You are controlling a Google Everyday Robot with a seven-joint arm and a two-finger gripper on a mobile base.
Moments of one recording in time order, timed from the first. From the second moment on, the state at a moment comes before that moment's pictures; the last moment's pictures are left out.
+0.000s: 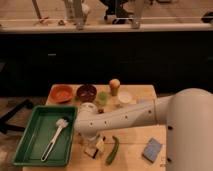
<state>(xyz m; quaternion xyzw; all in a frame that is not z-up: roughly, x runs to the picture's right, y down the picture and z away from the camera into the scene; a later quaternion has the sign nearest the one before) -0.067 0.294 0.783 -0.33 -0.15 -0.41 0.84</state>
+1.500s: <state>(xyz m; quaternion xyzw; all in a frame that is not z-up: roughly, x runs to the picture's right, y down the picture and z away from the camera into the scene) -0.044 0.270 0.777 -0.30 -0.13 -0.40 0.86</state>
